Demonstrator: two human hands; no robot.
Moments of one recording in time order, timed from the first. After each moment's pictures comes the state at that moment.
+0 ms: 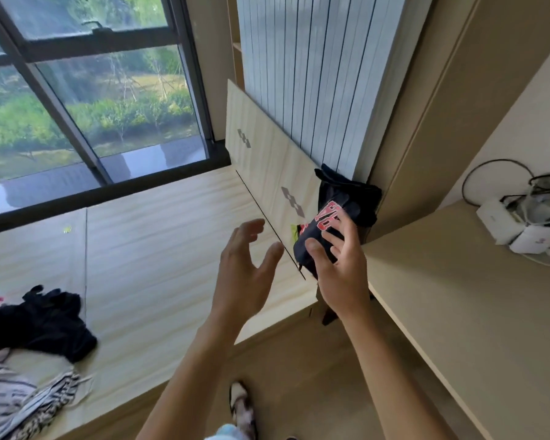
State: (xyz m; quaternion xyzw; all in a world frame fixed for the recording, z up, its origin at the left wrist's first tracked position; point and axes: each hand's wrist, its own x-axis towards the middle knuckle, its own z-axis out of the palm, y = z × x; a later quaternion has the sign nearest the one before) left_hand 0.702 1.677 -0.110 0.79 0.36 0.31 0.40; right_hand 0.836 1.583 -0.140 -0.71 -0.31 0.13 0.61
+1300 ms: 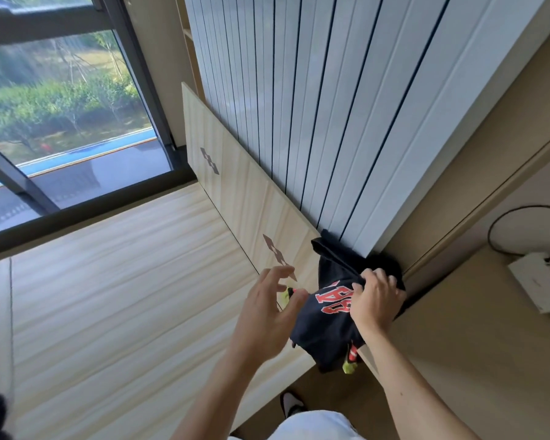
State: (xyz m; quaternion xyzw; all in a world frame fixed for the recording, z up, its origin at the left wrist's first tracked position) left_hand 0.932 1.893 -0.167 0.82 0.30 0.13 0.47; right_hand 1.125 1.770 -0.292 -0.97 -0.16 -0.08 0.16
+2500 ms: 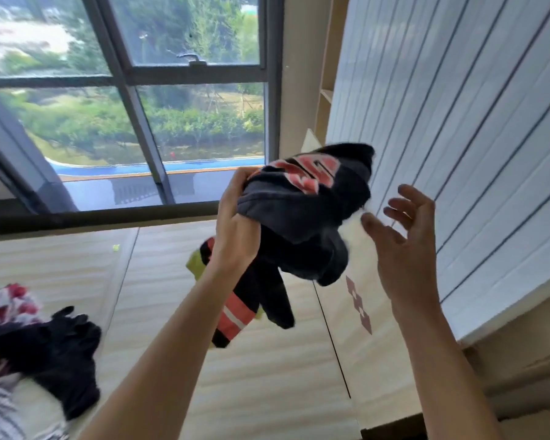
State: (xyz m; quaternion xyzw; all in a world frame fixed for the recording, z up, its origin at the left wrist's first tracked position) left_hand 0.818 2.028 -0.036 0.64 0.26 0.52 0.50; right_hand 0.983 1.891 -0.036 -0.66 -0.38 0.13 0.64
